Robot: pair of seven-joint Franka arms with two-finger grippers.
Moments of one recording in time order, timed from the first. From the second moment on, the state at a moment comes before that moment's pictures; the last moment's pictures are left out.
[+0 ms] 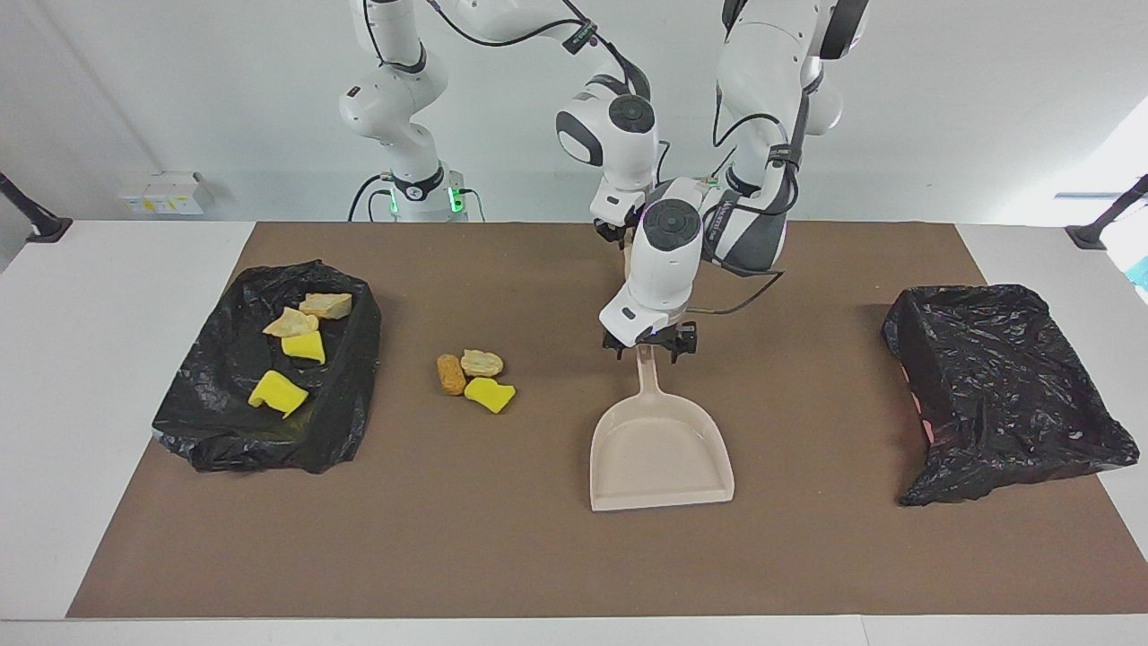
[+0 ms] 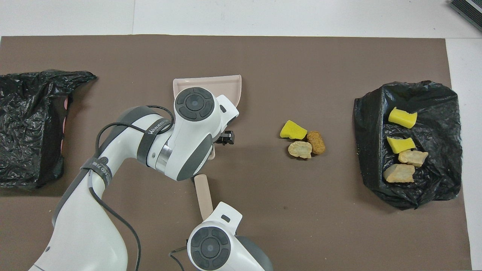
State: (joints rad) left arm -0.60 0.39 0.01 -1.71 -0.02 2.05 -0.42; right arm 0.92 0.15 0.04 -2.13 0.22 2.24 0.63
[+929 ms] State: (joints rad) left arm -0.58 0.38 0.04 -1.72 -0.01 2.10 -0.36; right arm 0.81 -0.05 0.03 -2.07 0.13 1.82 0.62
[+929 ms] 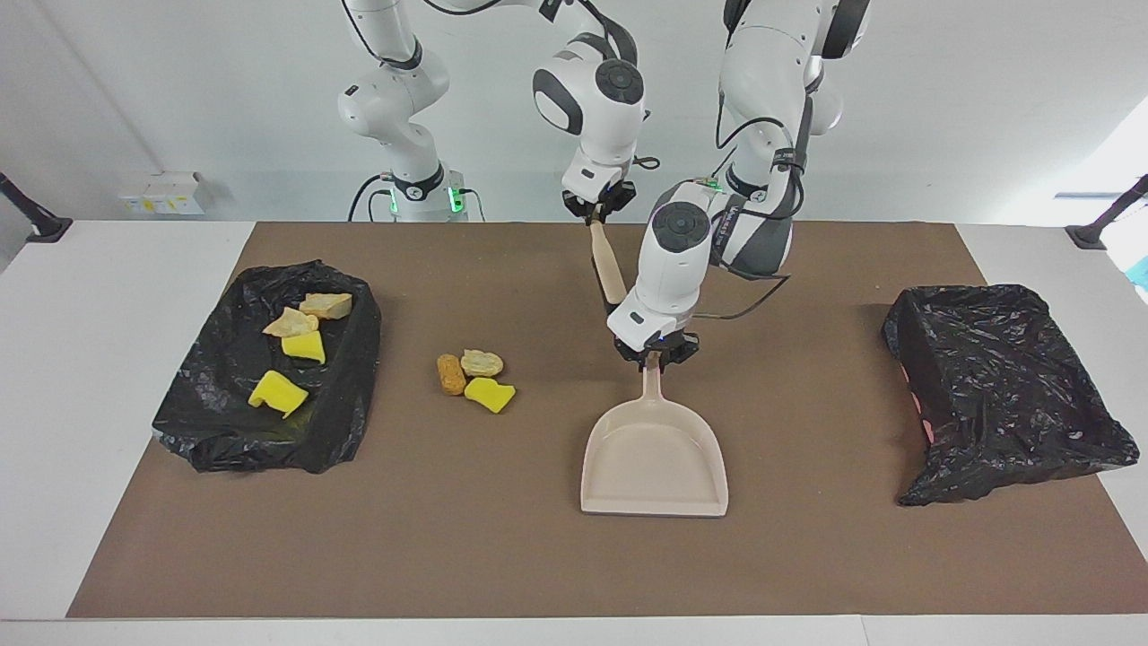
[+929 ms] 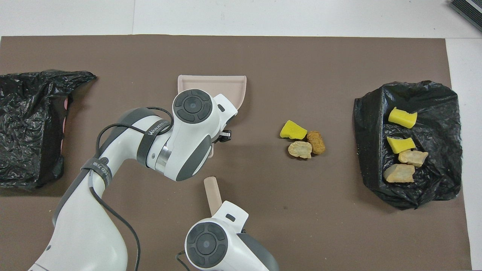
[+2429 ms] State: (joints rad) left arm -0.46 0.33 0.05 -1.73 0.11 1.96 0.92; right arm 0.22 0.01 0.03 -2.16 -0.05 1.93 0.21
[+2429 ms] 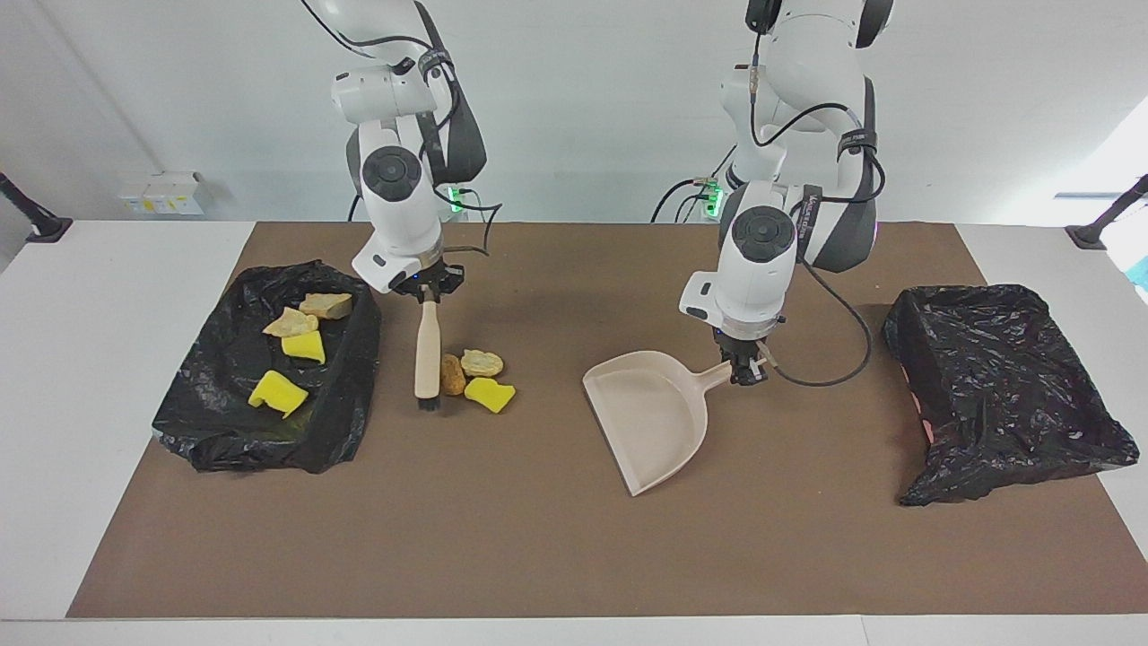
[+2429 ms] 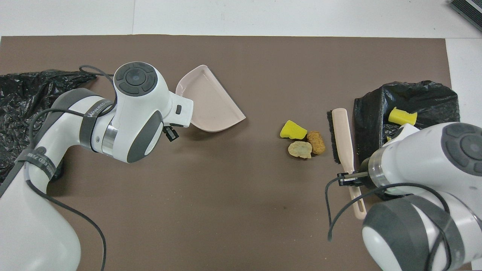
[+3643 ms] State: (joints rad) left arm -0.58 0.18 0.03 -2.00 0.17 2.14 0.79; right arm 0.42 0.10 0.04 -2.12 0.23 2.03 0.30
